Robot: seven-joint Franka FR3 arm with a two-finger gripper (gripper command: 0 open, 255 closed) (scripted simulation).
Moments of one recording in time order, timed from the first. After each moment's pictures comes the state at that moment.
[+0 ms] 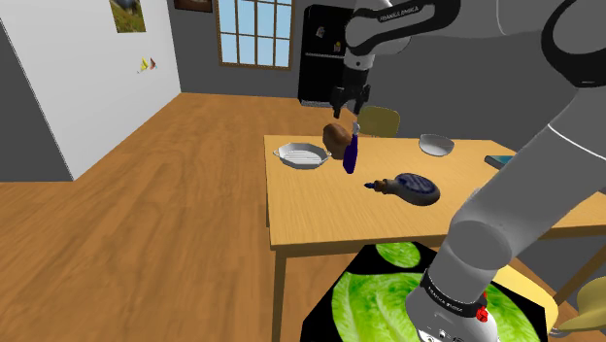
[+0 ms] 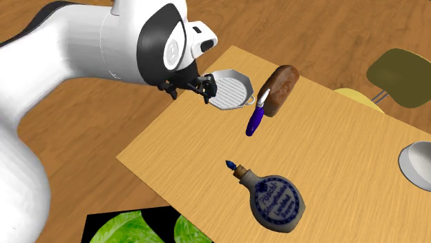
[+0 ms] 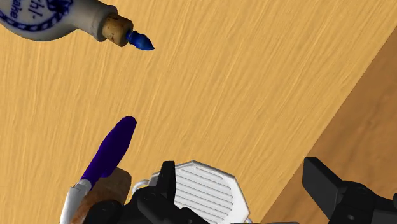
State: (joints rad) arm -0.13 -0.26 -0.23 -2.07 -0.12 1.93 -0.03
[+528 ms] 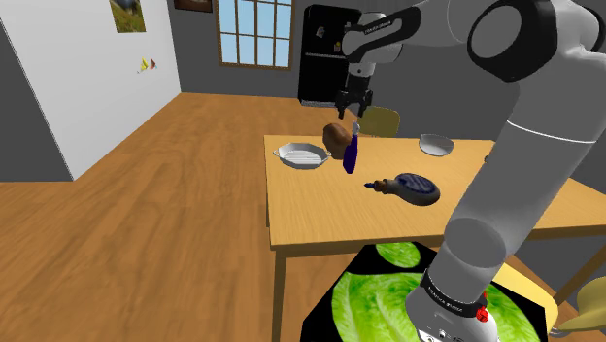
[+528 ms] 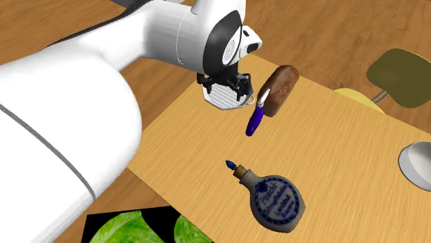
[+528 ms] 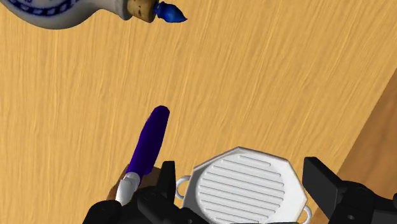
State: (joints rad) arm -0.20 0.00 -0.33 -1.87 -0.03 1.96 -0.10
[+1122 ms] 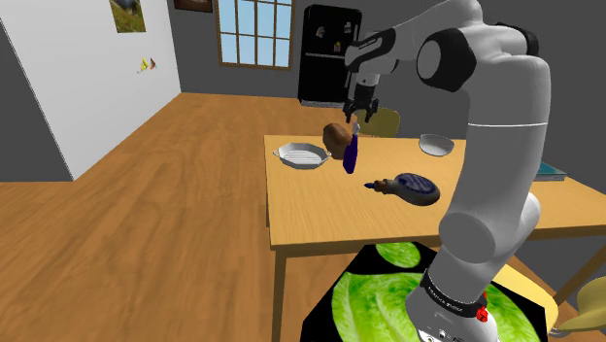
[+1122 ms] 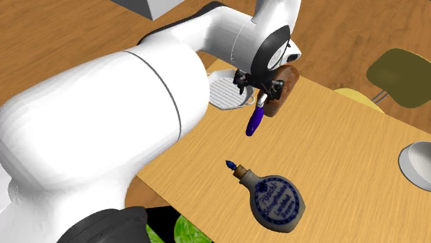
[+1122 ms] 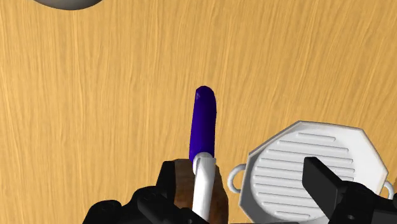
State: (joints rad) arm -0.32 0.31 -0.40 -1.60 0.12 1.93 -0.18
